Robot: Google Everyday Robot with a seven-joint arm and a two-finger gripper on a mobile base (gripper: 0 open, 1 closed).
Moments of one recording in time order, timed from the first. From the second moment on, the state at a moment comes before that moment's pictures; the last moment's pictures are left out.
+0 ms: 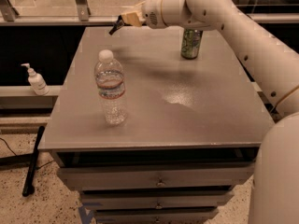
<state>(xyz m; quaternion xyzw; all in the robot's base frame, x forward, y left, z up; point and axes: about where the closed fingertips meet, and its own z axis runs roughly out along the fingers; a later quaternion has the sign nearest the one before) 0.770 0.059 0.969 -0.43 0.67 0.25 0.55</state>
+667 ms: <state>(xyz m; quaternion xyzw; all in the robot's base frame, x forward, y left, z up) 0.709 0.059 1.013 -0.46 0.67 0.29 0.50</state>
